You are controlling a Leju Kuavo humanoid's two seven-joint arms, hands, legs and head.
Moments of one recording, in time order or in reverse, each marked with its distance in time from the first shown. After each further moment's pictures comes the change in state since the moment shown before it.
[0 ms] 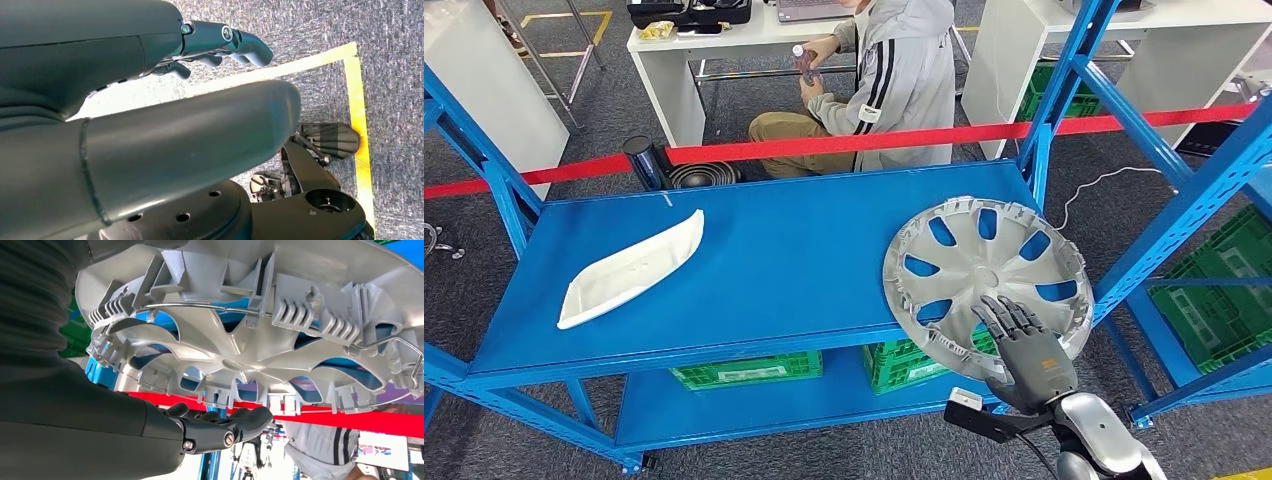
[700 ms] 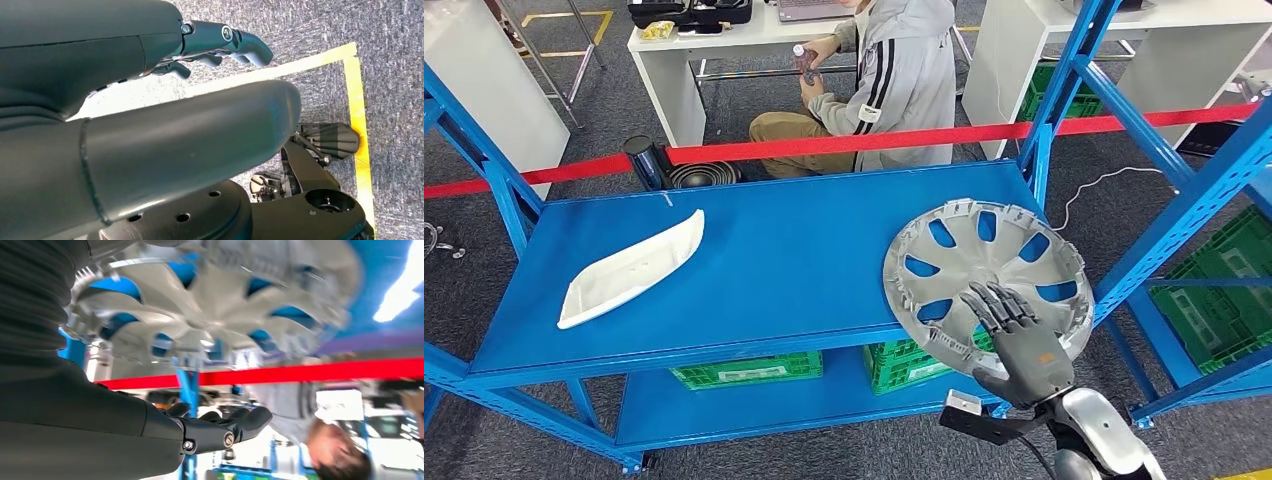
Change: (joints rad) left arm 0.000 0.000 0.000 0.000 -0.003 0.000 -0.002; right arm 0.011 0.007 0.009 -0.110 -0.075 -0.032 -0.086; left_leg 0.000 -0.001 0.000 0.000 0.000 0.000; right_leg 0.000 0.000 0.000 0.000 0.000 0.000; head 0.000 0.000
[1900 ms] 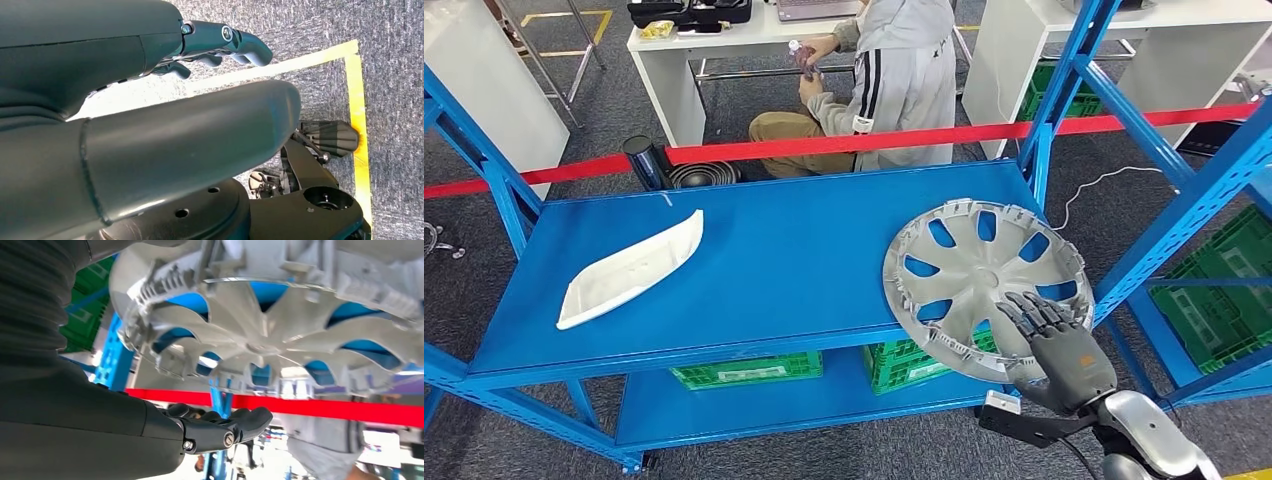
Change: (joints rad) left arm -0.001 -0.004 0.010 0.000 0.015 -0.001 0.005; right arm 0.054 -0.143 -0.068 -0.021 -0.063 0.105 0.058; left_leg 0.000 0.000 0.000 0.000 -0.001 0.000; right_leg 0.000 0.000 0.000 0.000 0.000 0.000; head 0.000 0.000
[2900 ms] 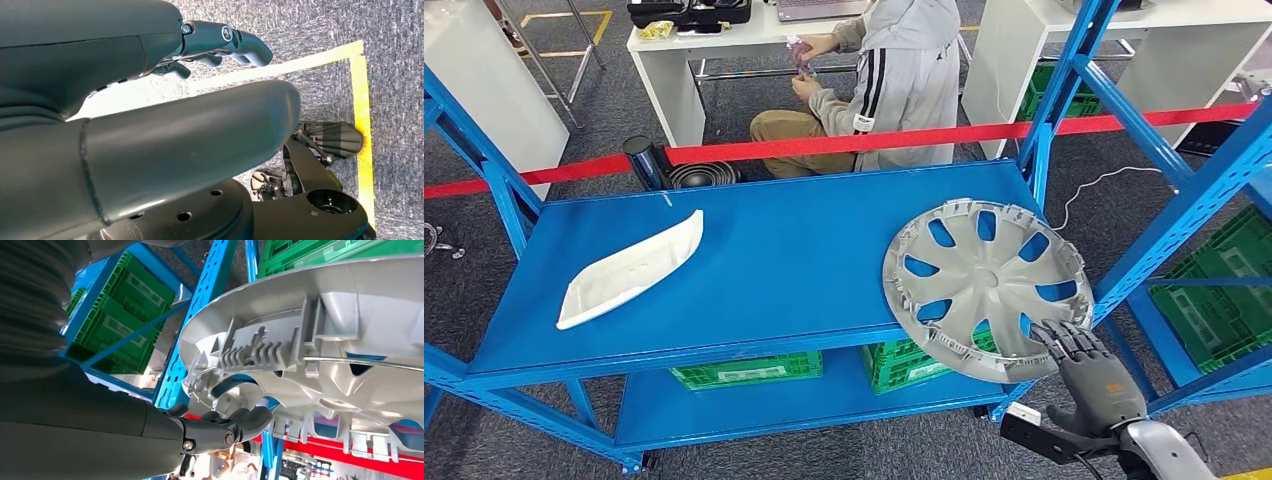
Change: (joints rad) left arm 0.001 0.000 0.011 0.000 0.007 0.006 0.009; right arm 0.106 0.054 -0.133 0.028 0.077 0.031 0.040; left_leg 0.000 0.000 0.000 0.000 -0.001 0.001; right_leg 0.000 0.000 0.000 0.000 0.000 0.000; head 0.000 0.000
